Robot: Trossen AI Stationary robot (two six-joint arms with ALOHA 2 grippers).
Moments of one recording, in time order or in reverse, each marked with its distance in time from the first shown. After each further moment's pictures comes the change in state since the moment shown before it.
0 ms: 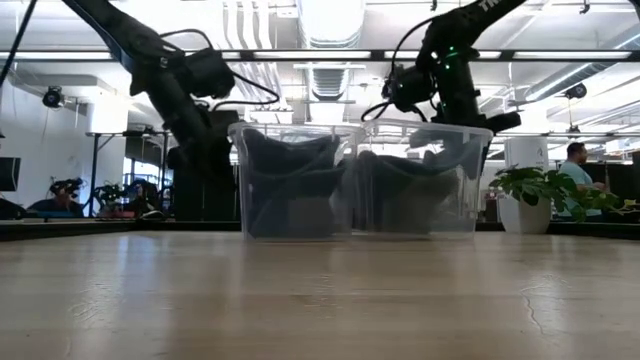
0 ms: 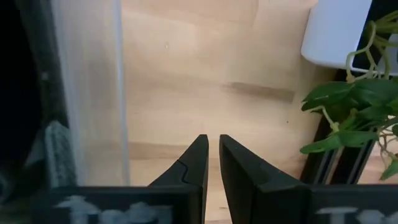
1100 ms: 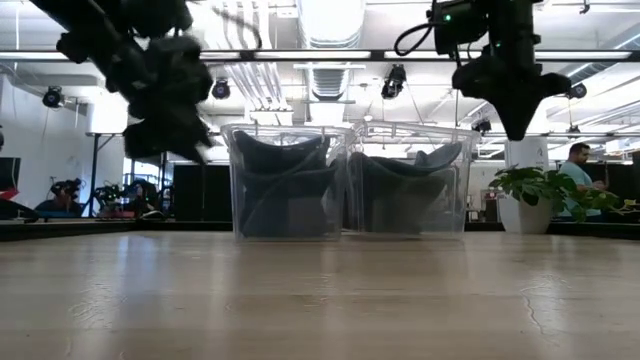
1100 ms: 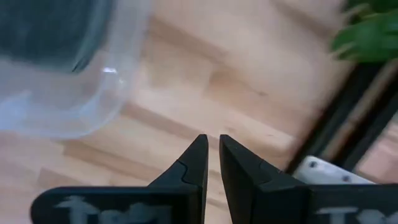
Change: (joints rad) left arm -0.475 -0.284 -0.145 -0.008 0.034 -0.485; right arm 0.220 -0.379 -0.174 -0.091 -0.113 -0.031
